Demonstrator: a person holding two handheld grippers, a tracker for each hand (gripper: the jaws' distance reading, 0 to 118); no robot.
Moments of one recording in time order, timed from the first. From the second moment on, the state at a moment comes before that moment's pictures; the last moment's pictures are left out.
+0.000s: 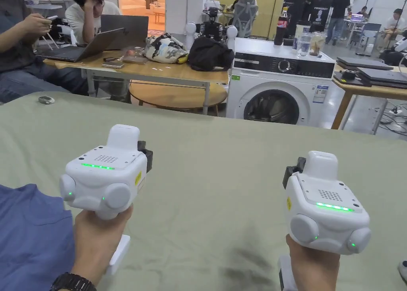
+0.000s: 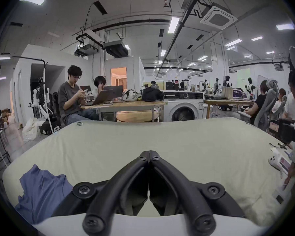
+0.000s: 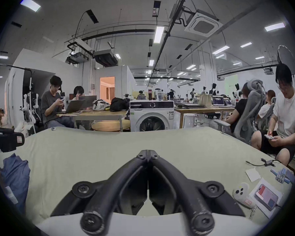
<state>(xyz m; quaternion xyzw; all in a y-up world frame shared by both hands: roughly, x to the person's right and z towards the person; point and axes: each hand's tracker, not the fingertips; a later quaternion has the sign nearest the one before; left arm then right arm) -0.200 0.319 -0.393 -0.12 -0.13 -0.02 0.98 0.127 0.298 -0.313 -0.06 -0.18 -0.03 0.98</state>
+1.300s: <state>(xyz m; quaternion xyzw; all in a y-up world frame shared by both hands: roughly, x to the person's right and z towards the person) -0.445 0.187 -0.414 -0.51 0.01 -0.01 0.86 -0.053 0.246 -0.360 -0.16 0.02 0.03 0.99</state>
